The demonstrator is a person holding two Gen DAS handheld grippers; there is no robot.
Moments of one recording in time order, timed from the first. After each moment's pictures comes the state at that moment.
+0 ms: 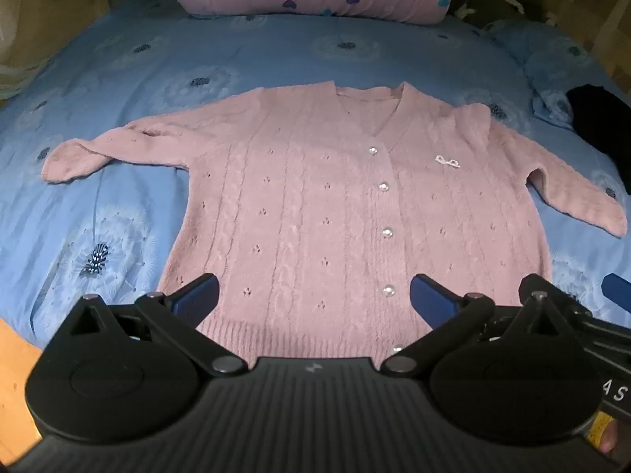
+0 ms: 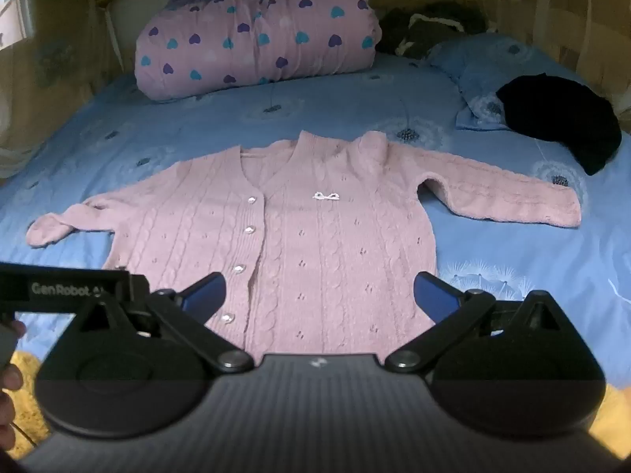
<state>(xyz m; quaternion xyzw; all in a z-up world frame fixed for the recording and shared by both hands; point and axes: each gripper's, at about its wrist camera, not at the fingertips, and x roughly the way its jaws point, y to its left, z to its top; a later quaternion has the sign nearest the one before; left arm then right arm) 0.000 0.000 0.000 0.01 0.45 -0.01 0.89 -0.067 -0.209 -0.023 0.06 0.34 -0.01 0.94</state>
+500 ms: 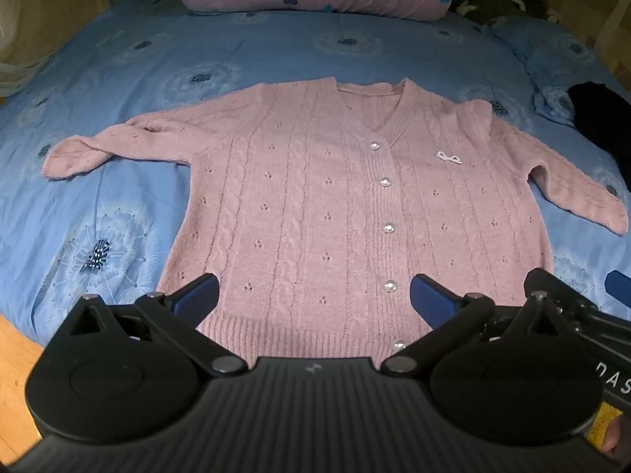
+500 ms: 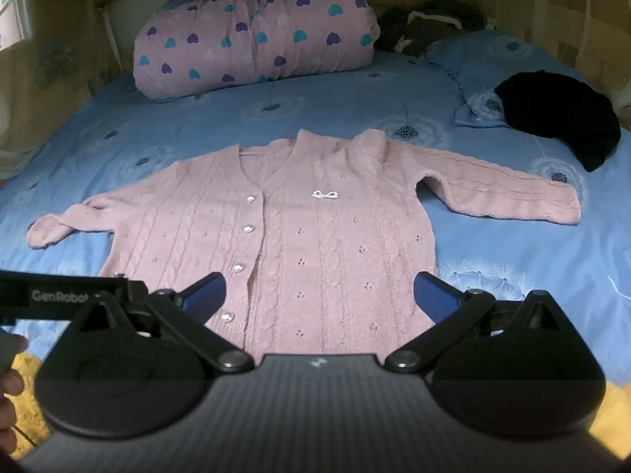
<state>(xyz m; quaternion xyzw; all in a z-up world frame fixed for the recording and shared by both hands) -0.003 -0.001 -0.004 0.01 0.46 -0.01 0.89 -0.068 -0.210 -0.023 0.07 0.34 -0.02 0.94</state>
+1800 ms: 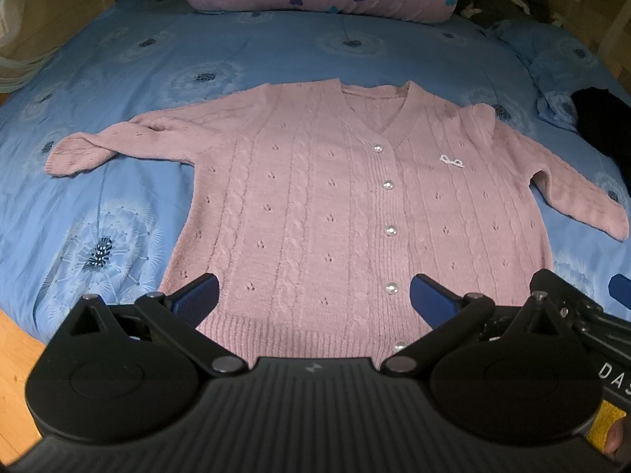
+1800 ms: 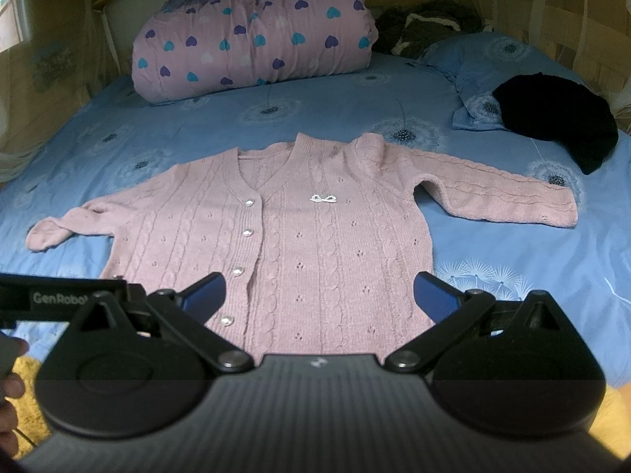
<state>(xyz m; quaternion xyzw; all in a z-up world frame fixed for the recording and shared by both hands) -0.002 0.001 0.001 0.00 0.46 0.00 0.89 -0.066 -0.213 -0.018 0.07 0.34 -0.02 0.94</state>
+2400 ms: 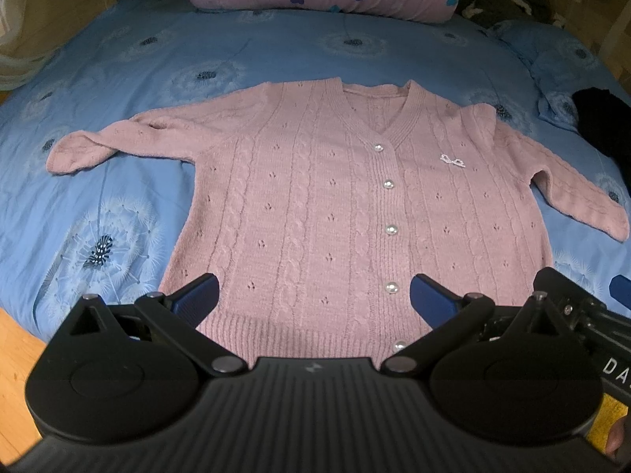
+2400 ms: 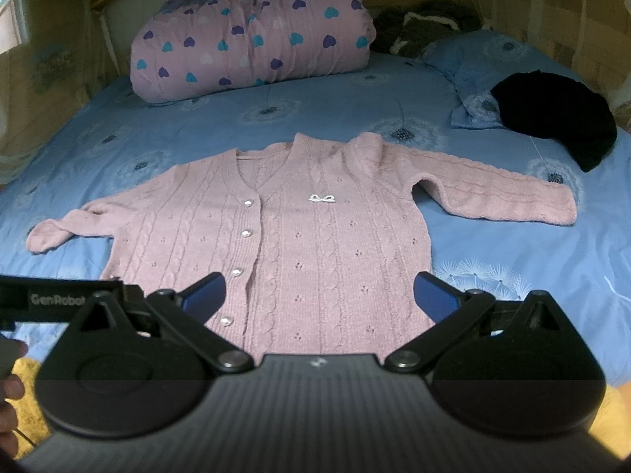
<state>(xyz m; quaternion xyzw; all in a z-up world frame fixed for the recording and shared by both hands) -0.002 0.003 0.000 0.00 0.46 0.00 0.89 -0.065 -0.218 -0.015 0.07 0.34 -0.02 0.94</state>
